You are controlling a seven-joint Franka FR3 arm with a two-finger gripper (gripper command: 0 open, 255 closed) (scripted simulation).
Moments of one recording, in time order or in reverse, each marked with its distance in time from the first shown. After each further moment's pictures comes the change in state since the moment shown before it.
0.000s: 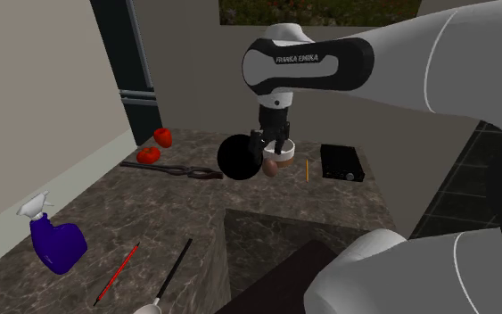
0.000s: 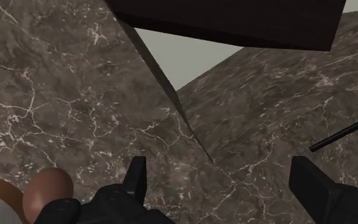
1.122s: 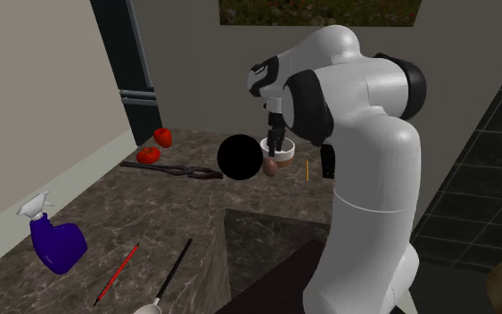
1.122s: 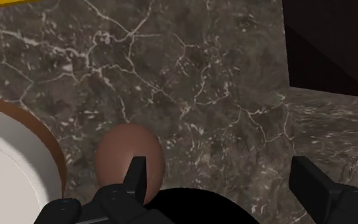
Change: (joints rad) arm -0.029 0.813 -0.291 0.573 0.214 -0.051 -0.767
